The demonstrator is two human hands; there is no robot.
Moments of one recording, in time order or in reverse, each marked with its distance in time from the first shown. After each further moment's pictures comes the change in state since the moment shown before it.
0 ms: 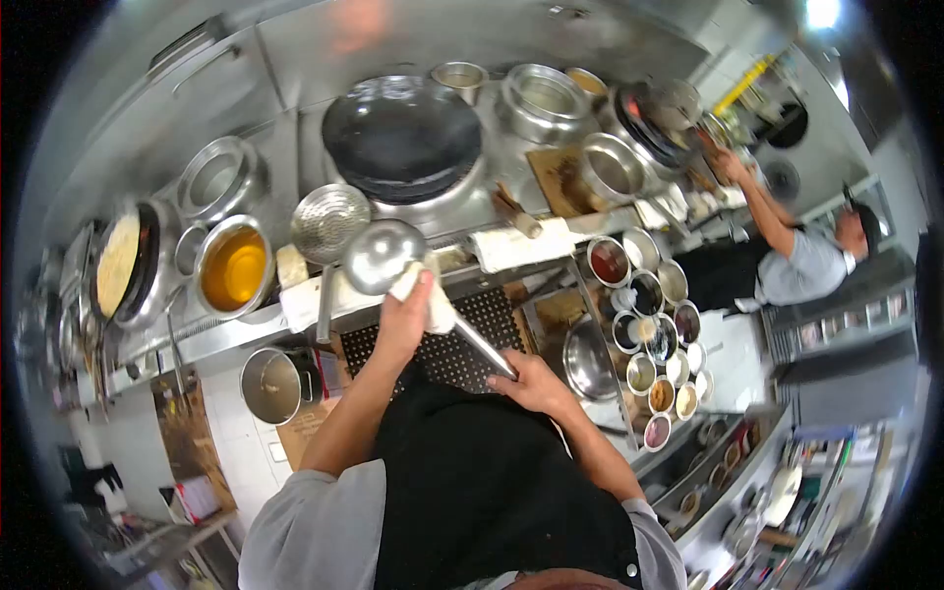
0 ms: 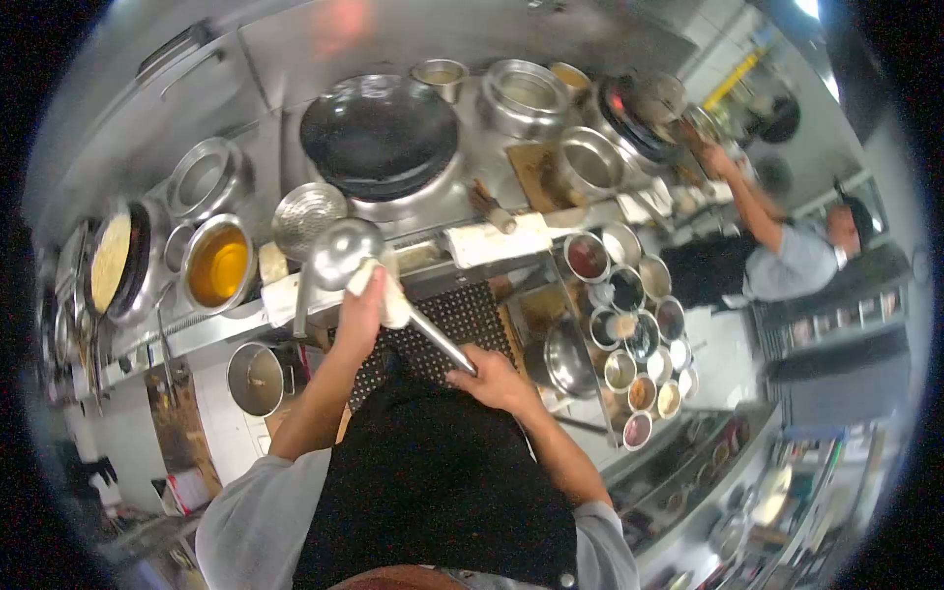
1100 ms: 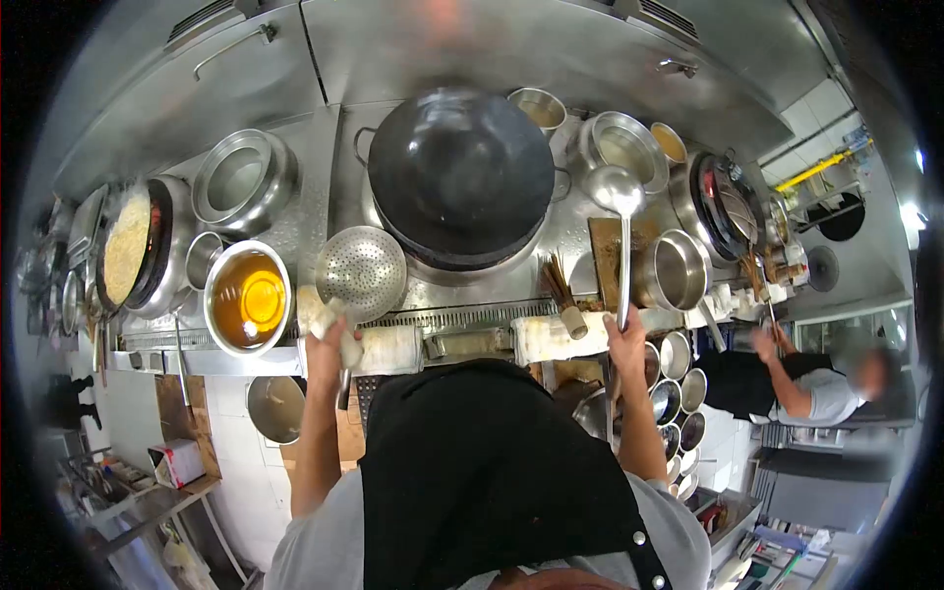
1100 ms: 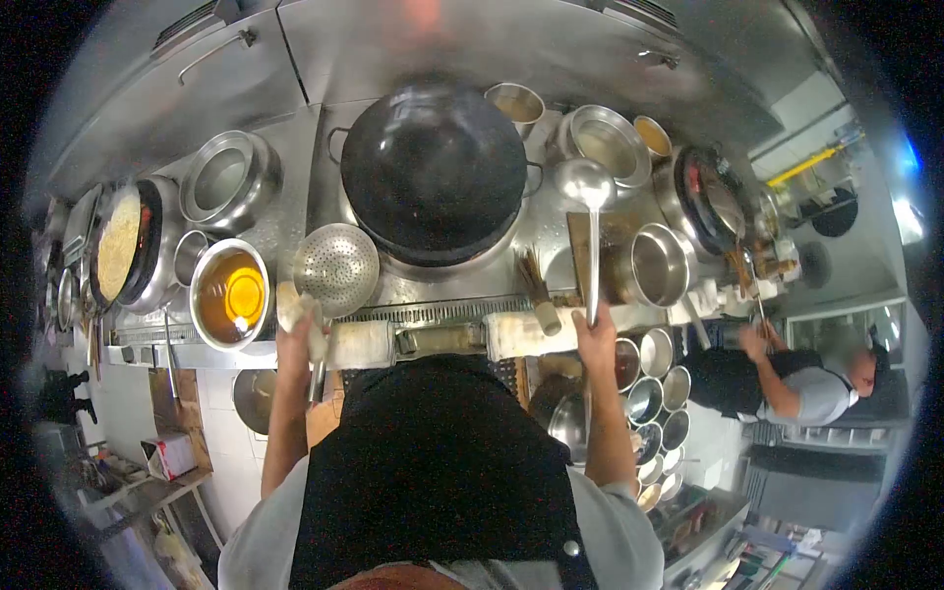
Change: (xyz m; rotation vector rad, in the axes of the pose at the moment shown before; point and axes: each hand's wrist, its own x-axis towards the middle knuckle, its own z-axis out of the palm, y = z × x) left_hand 0.159 0.040 -0.153 -0.034 0.465 -0.124; right_hand 0.274 0.113 -0.197 -0.101 0.633 -0.036
